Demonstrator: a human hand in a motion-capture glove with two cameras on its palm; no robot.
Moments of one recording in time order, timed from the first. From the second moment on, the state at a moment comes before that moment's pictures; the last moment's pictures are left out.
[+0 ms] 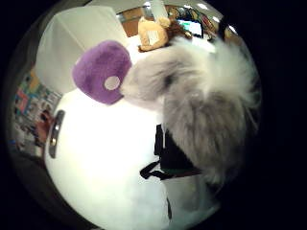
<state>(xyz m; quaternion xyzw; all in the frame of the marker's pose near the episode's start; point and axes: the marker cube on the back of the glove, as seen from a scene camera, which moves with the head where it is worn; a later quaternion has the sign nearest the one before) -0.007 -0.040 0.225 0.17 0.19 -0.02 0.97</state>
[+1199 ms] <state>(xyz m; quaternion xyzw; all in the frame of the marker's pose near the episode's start) -0.186 -0.222 0.068 0.09 -0.01 -0.09 0.99</state>
